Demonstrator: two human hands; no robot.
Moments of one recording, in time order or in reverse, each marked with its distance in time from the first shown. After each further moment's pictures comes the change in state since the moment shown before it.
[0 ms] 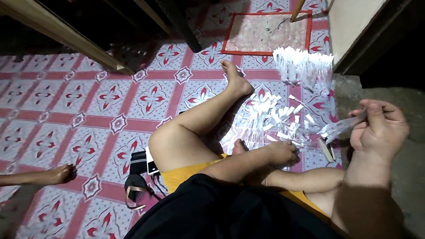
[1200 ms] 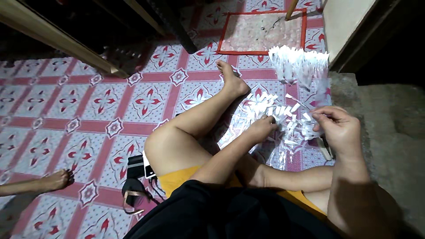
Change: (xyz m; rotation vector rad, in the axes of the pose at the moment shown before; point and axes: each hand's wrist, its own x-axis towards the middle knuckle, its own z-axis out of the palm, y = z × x) left_hand -0.082 -0.018 -0.125 -0.009 0.284 -0.386; right_hand -0.022 0.002 0.029 -0.516 -0.366 0.032
